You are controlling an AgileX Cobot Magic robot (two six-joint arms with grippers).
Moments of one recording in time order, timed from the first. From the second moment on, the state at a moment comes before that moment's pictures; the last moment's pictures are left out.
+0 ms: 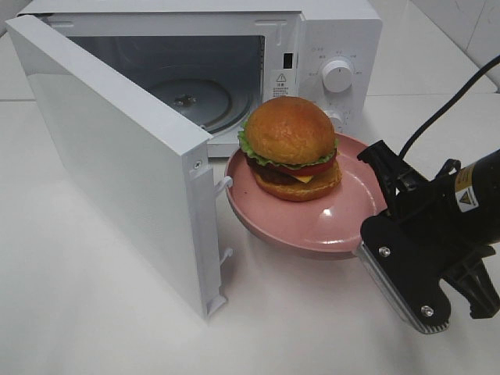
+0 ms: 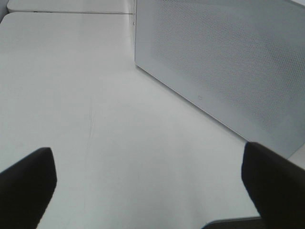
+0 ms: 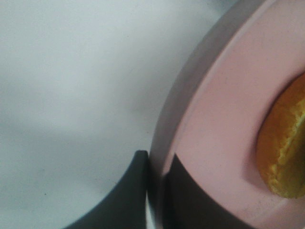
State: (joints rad) left arm 0.06 0.03 -0.52 -0.20 1.08 0.11; right arm 0.56 1.31 -0.57 -0.09 0.31 -1.47
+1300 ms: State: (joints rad) left arm 0.06 0.03 -0.52 -0.20 1.08 0.11; right arm 0.61 1.55 -0.77 -0.07 0.29 -1.67
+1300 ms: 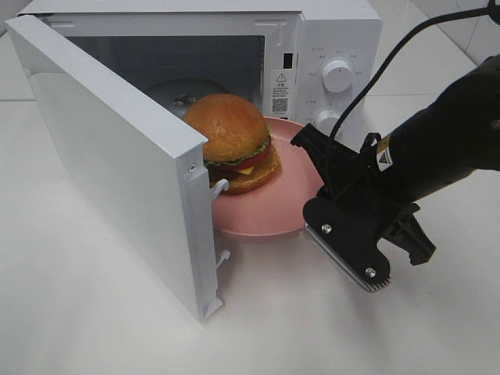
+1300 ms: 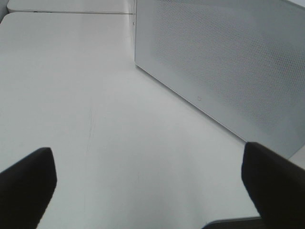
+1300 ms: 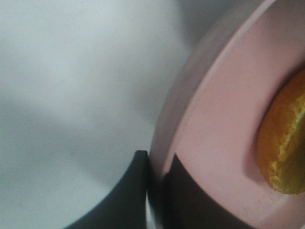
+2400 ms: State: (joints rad) left arm 0.06 0.03 -0.52 -0.20 1.08 0.11; right arm 0.62 1.84 -1.14 -0.08 0.36 -1.63
